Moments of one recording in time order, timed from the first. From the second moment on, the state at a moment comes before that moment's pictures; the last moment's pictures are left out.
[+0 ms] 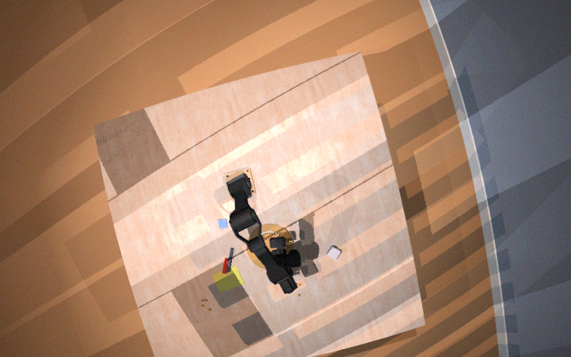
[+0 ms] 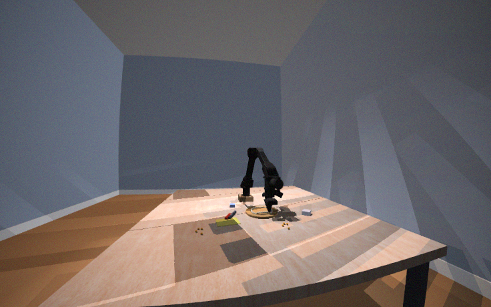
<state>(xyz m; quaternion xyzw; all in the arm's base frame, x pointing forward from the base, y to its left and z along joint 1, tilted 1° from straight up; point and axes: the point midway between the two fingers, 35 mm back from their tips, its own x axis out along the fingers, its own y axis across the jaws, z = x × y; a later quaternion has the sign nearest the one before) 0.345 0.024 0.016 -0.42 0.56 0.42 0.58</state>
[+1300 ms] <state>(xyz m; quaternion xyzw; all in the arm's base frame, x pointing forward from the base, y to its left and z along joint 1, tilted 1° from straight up) 0.356 0.024 0.017 -0.42 0.56 0.42 0.58</state>
